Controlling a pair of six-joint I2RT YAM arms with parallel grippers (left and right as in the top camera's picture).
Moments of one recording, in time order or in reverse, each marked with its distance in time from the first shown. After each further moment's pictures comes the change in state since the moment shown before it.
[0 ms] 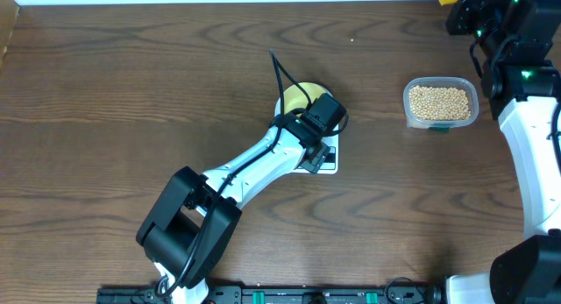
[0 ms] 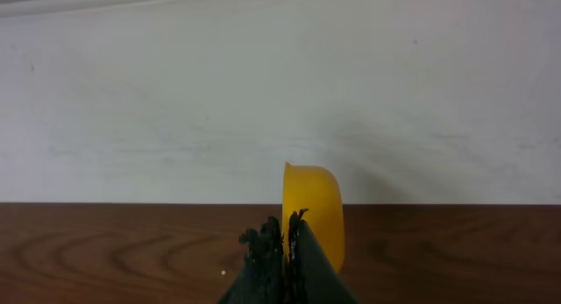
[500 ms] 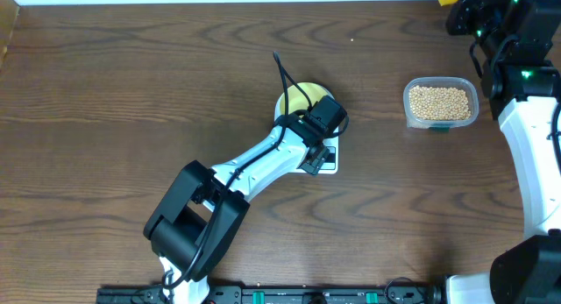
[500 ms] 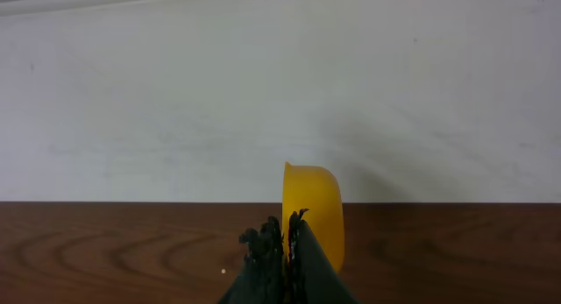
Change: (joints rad) left arm 0.000 0.043 0.000 0.014 0.000 0.000; right arm 0.000 0.000 0.000 -0.003 0.000 0.000
